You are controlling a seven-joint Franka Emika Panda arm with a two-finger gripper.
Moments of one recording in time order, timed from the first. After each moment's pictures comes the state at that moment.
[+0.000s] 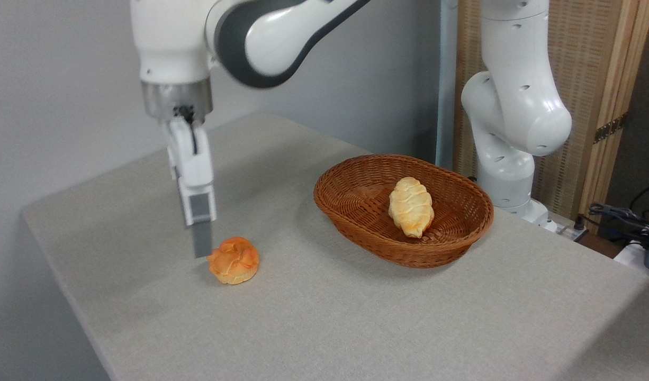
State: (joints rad) arm -0.35 0.08 0.14 -1.79 0.01 2.04 0.84
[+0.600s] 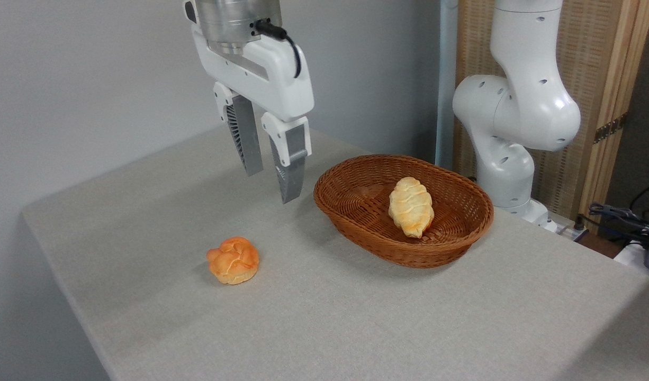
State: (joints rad) arm -0.04 -0.06 0.04 -1.64 -0.07 1.59 0.81
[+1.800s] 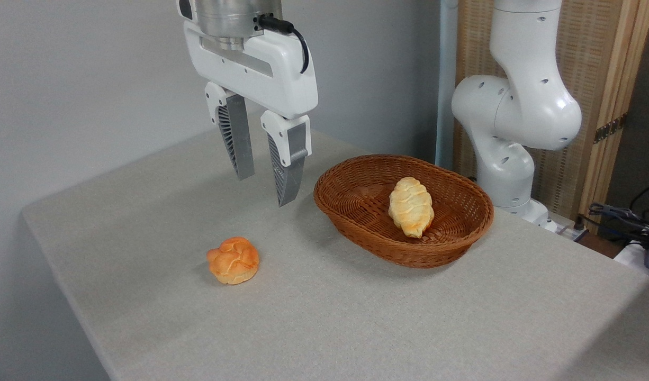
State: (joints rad) arm 0.00 -0.05 0.01 -1.63 -0.07 1.63 0.76
